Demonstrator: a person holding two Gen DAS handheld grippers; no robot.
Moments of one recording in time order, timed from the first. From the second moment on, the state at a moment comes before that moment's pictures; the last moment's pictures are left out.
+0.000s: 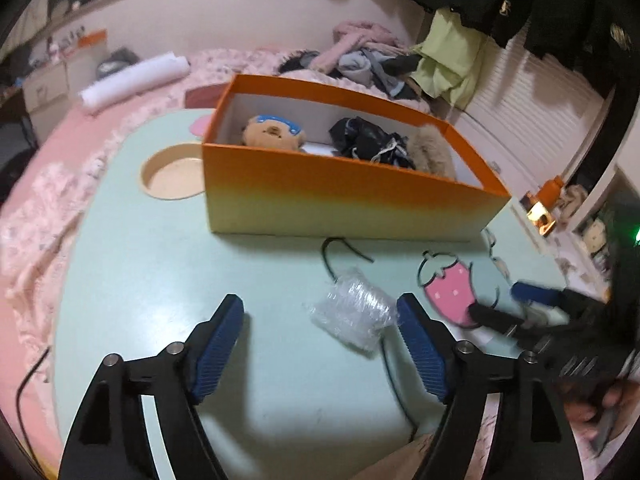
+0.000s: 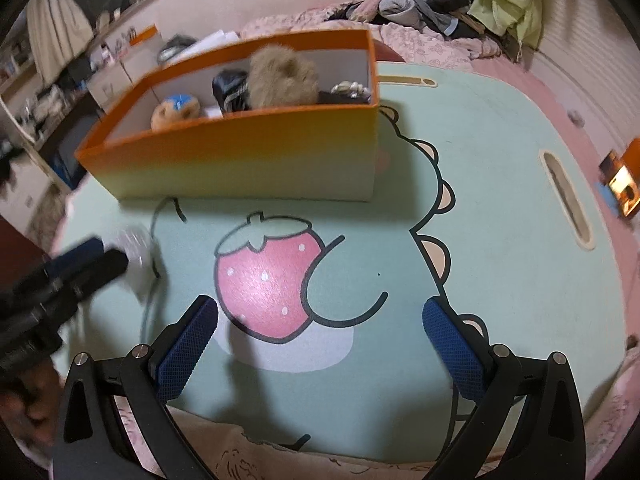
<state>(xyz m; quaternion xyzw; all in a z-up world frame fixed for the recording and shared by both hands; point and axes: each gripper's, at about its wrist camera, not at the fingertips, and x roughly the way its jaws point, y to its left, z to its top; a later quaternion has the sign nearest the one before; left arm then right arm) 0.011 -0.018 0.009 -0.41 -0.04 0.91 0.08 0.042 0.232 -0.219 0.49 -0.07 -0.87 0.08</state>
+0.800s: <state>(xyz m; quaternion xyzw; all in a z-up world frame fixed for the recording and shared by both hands) 0.012 0.000 -0.005 -0.44 0.05 0.90 0.04 -0.063 0.180 -0.186 0.42 0.04 -0.90 0.08</state>
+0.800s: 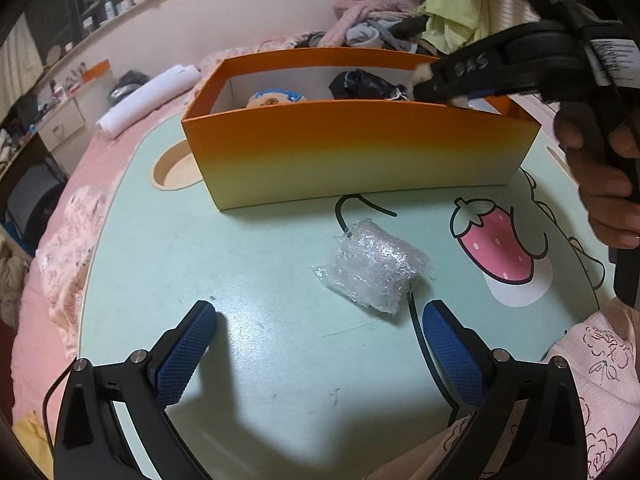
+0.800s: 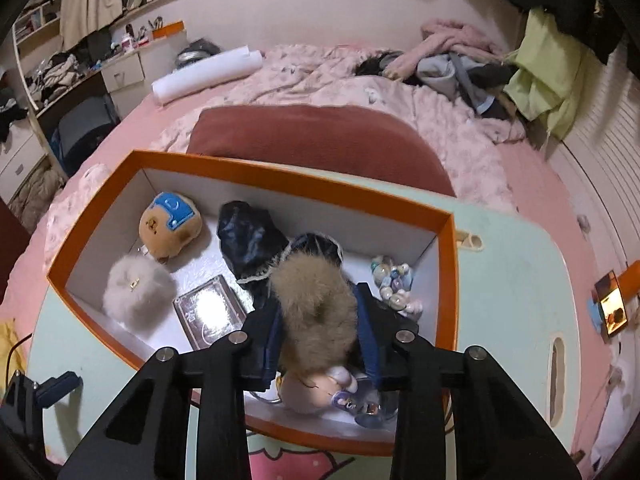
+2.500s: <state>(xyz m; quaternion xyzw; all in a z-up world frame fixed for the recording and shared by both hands) 0.013 -0.002 -0.006 -0.44 0.06 0.90 0.04 0.062 0.202 -0.249 0.47 0.02 -0.88 0.08</state>
